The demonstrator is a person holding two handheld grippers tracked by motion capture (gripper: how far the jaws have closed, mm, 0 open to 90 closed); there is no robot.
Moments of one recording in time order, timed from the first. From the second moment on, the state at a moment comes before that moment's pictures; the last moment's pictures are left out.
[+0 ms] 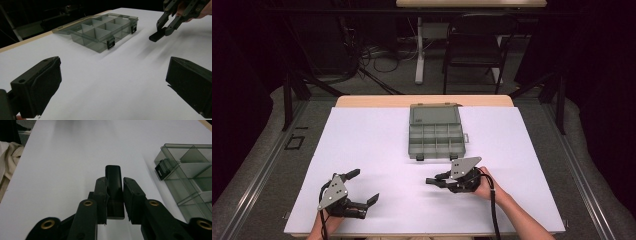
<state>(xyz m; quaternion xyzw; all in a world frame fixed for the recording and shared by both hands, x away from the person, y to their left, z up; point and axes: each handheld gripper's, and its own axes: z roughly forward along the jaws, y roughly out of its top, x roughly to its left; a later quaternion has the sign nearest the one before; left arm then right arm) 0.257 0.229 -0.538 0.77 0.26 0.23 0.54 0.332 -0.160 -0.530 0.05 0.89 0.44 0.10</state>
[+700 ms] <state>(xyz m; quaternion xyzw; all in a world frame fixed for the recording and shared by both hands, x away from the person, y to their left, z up) 0.256 0.229 -0.537 0.77 0.26 0.23 0.54 0.330 -0.167 -0.516 0.06 0.88 0.45 0.12</state>
